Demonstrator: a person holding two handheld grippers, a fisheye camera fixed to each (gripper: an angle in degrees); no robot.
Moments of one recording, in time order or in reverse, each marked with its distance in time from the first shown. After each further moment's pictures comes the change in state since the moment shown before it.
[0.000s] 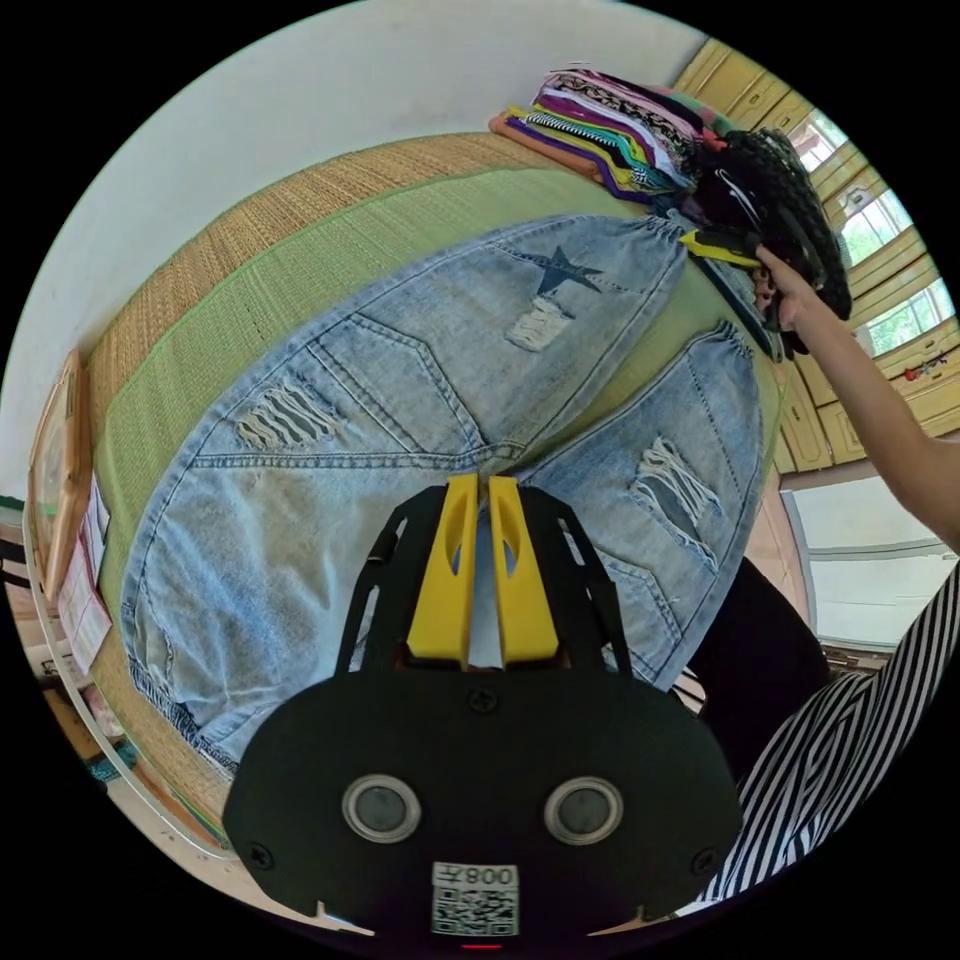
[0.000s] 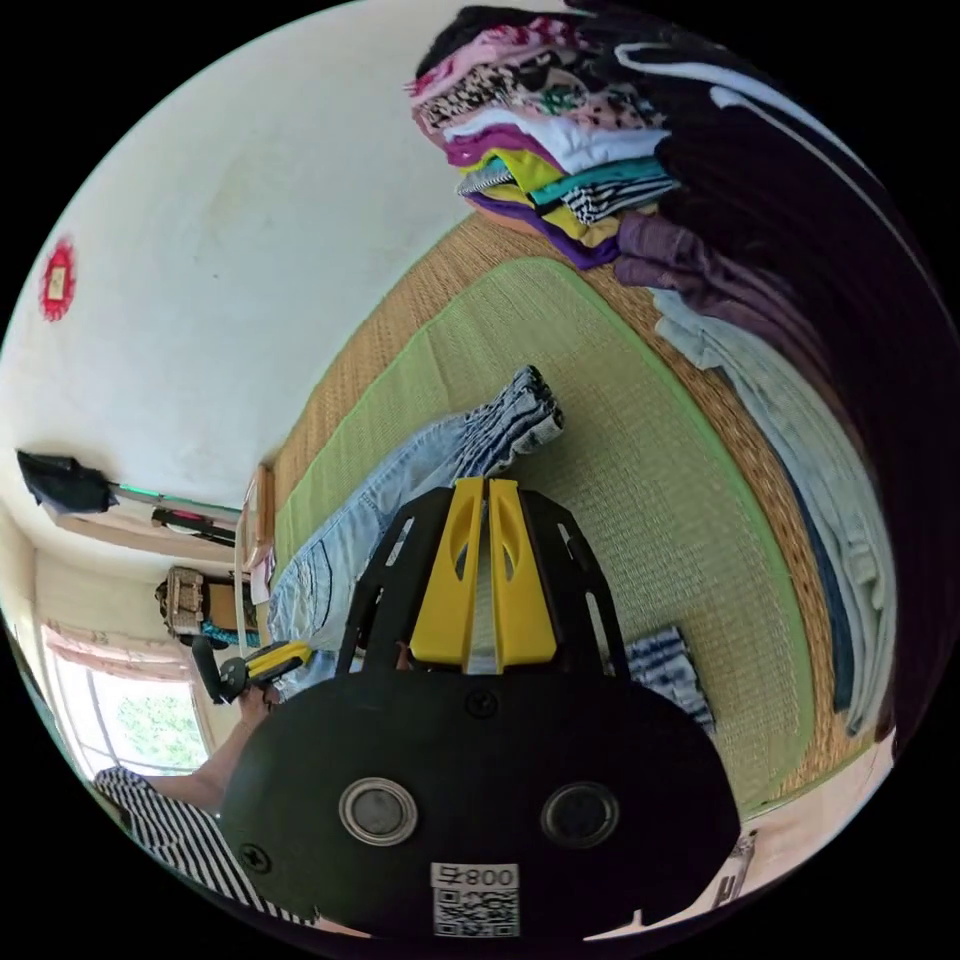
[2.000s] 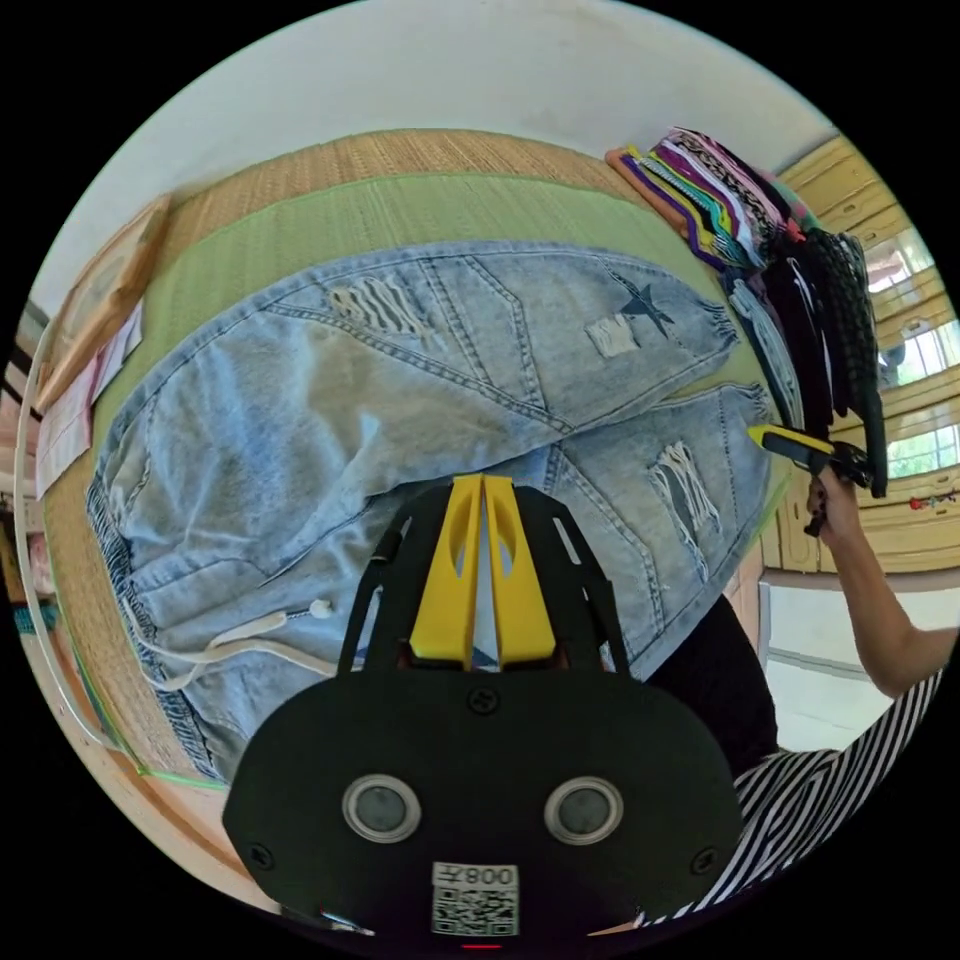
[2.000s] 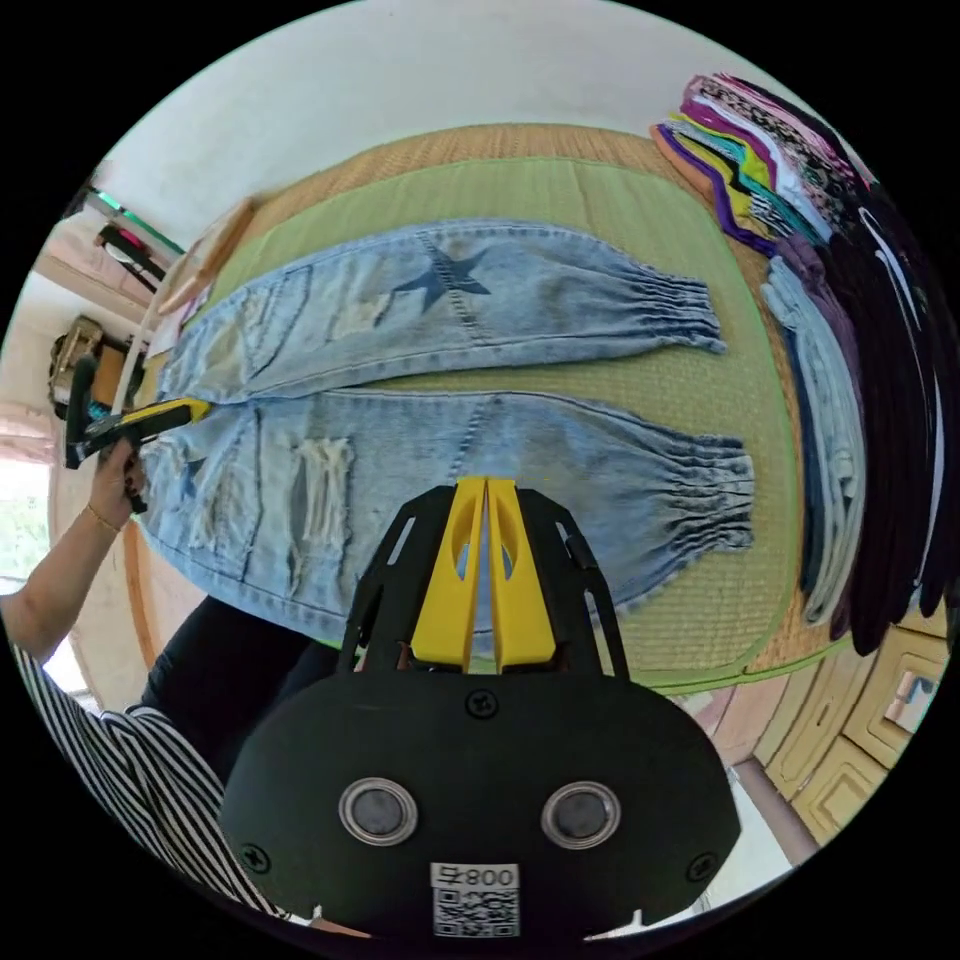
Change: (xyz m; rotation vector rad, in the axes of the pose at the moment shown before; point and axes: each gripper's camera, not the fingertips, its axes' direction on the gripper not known) left arm -0.082 0.118 -0.042 0.024 -0.010 -0.351; right arm -0.182 0.142 0.114 -0.305 0.354 -0.472
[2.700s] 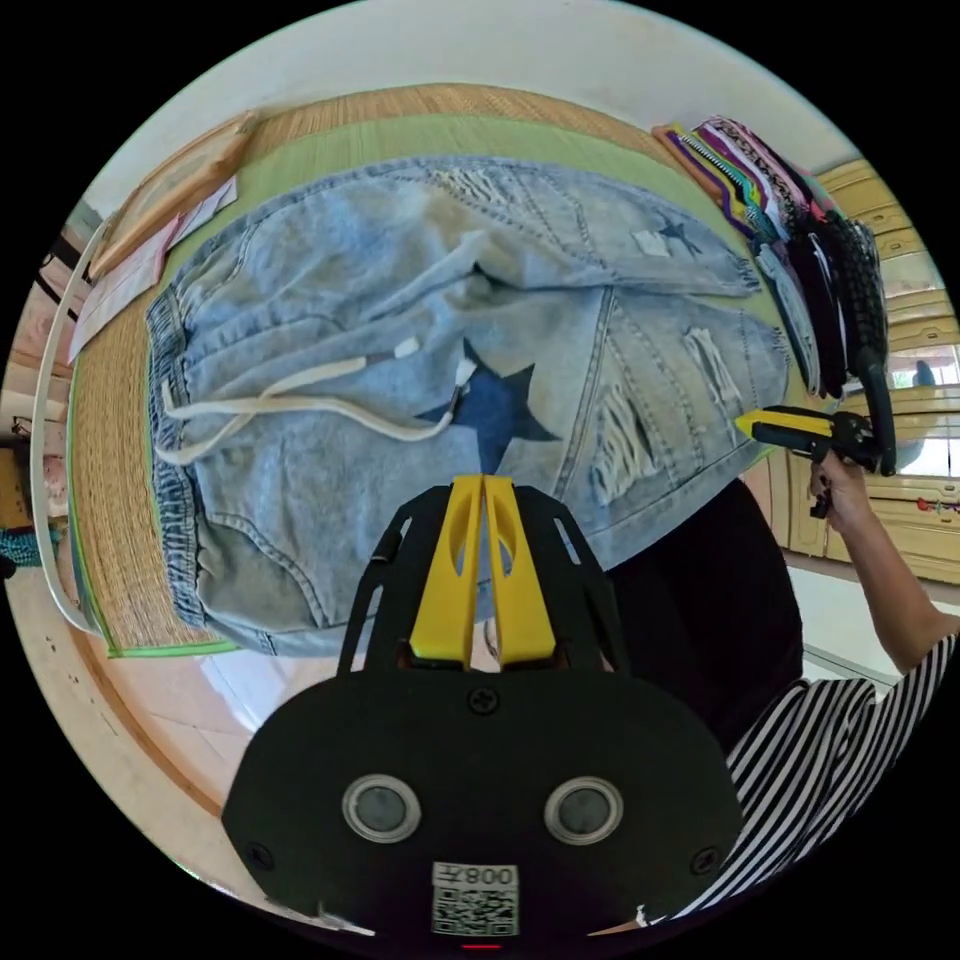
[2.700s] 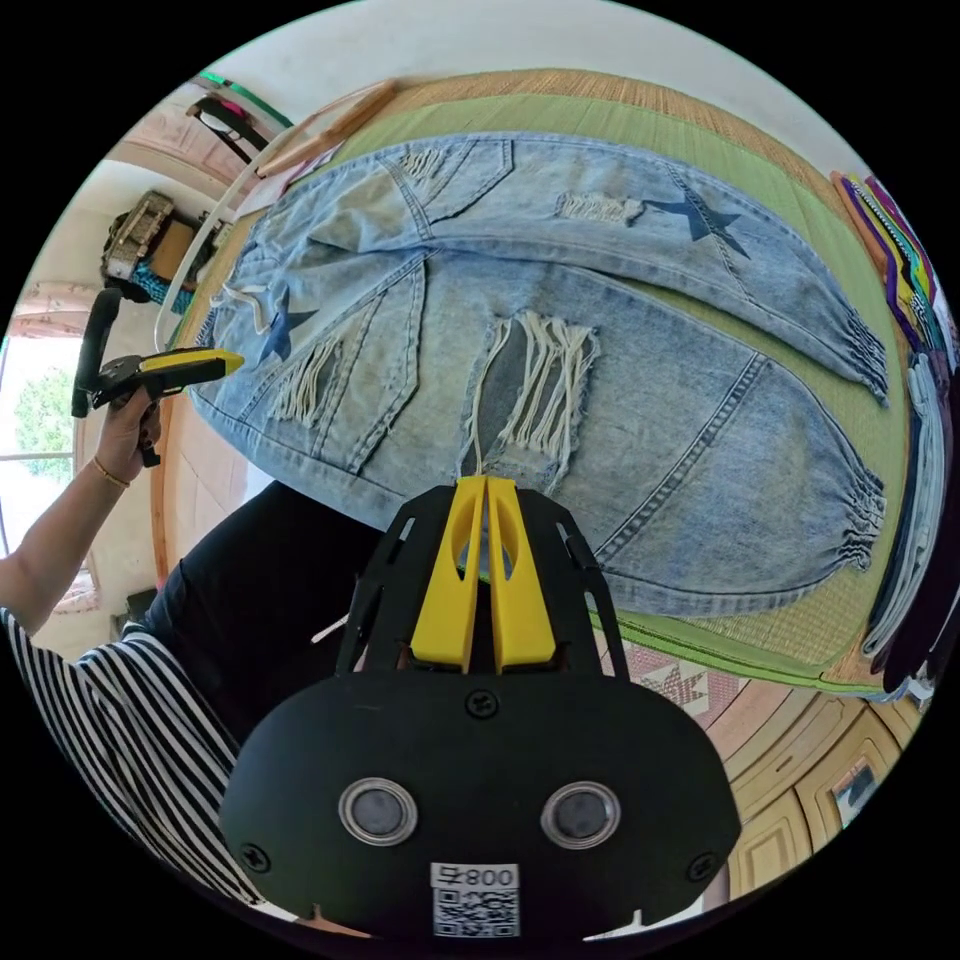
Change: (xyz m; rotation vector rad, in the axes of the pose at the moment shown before) left arm -0.012 0.109 0.013 -0.151 -0.039 -0.064; right arm -0.121 0.018 0.053 -0.204 -0.073 -0.249
